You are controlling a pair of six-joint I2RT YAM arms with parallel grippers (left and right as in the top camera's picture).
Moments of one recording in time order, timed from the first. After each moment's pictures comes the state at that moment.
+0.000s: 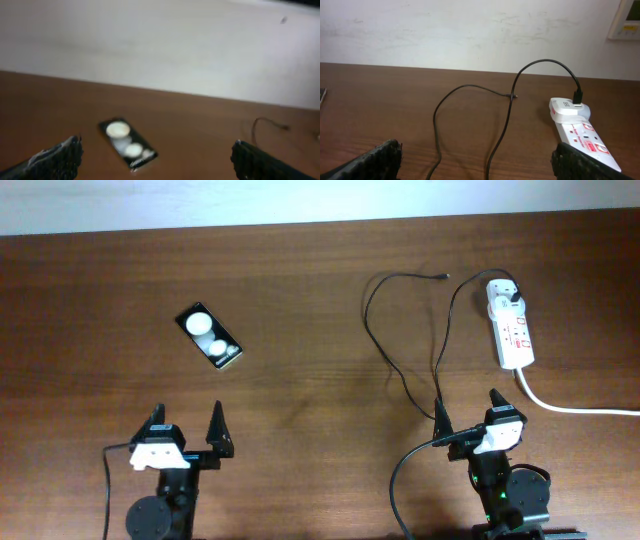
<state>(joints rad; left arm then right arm) -0.05 0.03 0.12 -0.09 0.01 -0.16 0.07 0.01 0.01 -0.07 -0.06 0.00</state>
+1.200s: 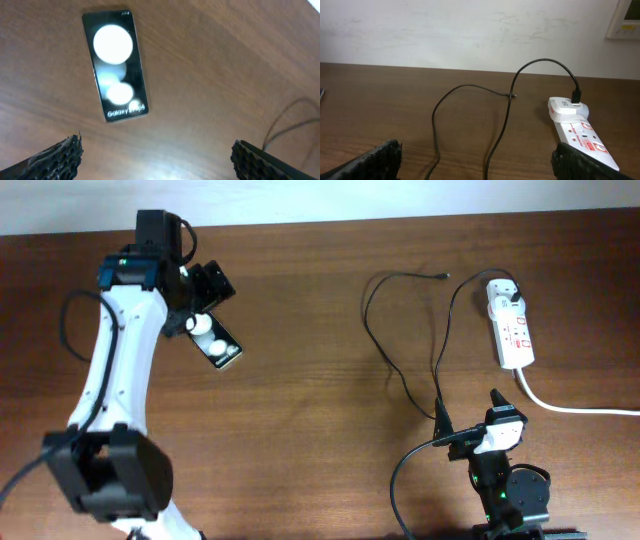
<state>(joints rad) -0.04 1.88 1.79 -1.08 0.06 -0.59 0.07 0.01 0.01 -0.07 -0.05 0.00</state>
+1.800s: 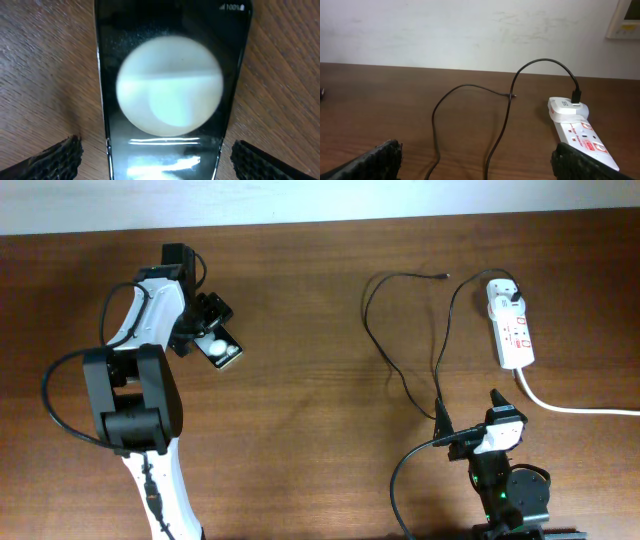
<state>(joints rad) 0.02 2.29 1.81 -0.95 0.00 -0.68 0.07 0.01 0.01 -0.07 -0.05 0.00</state>
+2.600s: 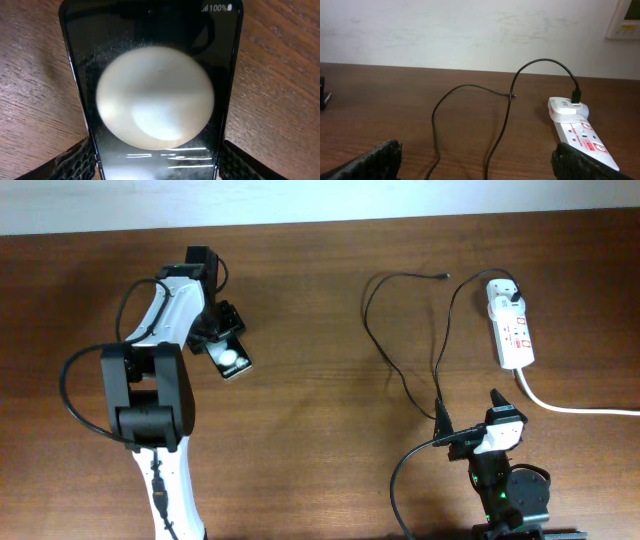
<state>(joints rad) -0.05 2.32 1.83 -1.03 -0.01 -0.49 0.07 0.01 0.01 -0.07 -0.05 0.00</state>
